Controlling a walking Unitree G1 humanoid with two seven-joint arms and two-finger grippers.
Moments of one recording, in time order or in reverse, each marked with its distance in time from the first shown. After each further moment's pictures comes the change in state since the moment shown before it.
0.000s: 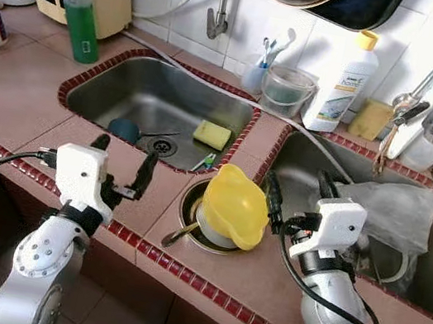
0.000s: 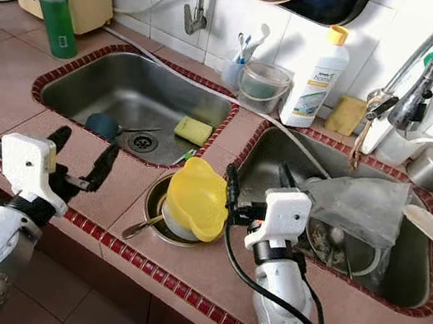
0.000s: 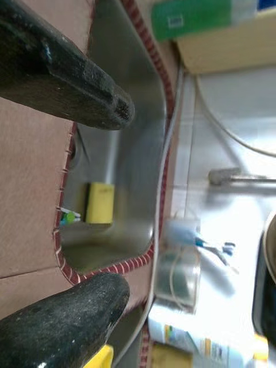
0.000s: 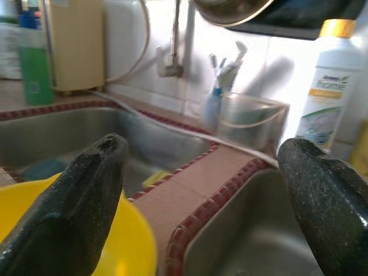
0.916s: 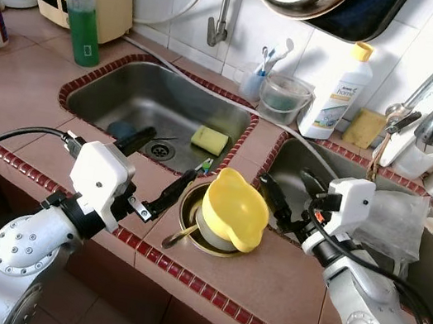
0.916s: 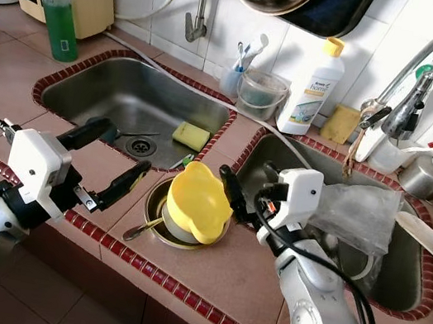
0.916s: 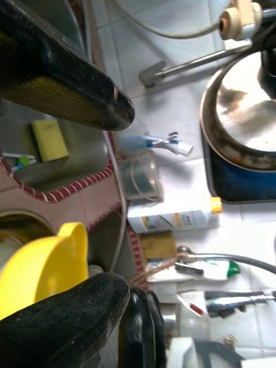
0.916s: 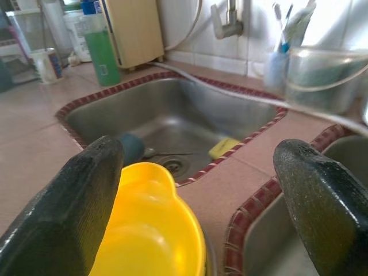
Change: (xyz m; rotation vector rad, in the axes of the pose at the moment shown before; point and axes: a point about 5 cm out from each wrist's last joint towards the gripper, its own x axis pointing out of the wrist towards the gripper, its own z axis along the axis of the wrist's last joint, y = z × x) left arm -0.009 -0.027 0.041 0.162 -0.091 -0.412; right arm 0.017 -0.019 0.012 0.262 0.223 0.227
